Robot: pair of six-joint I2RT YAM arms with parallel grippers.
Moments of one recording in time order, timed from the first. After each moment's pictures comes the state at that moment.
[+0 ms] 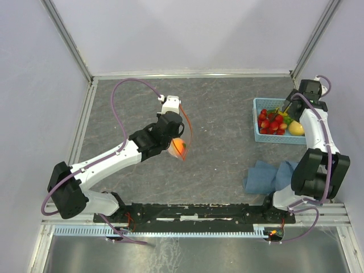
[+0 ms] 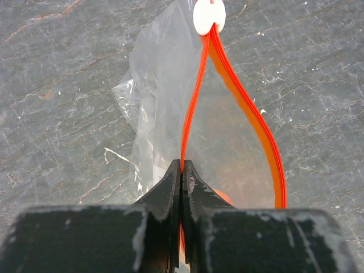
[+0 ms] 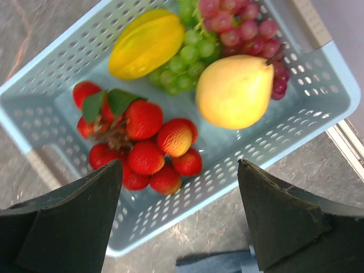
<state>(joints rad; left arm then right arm) -0.87 1.34 1.07 -0.31 -0.63 -0.38 -0.23 1.51 1.28 -0.62 0.25 0.36</state>
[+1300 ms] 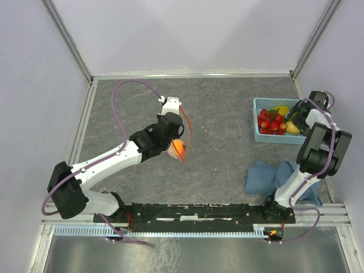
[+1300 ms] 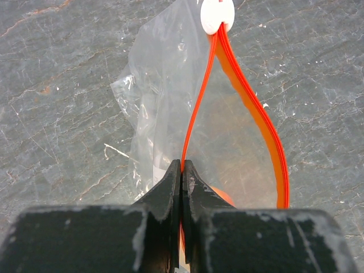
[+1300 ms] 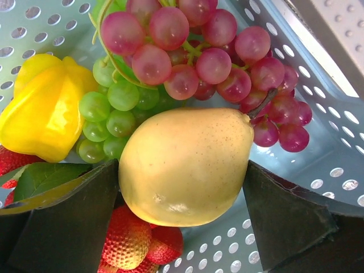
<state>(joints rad) -0.87 1.34 1.06 -0.31 -0.62 -0.38 -0.44 1.83 1.25 -0.38 0.08 0.39</state>
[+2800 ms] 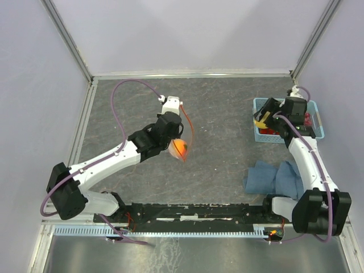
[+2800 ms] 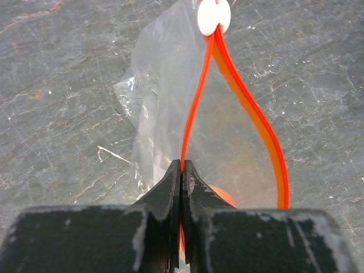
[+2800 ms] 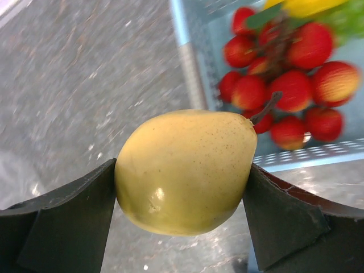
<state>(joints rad) -0.87 1.32 1.06 -0.31 -0.59 -0.38 -0.12 1.20 0.96 -0.40 -0.07 0.46</state>
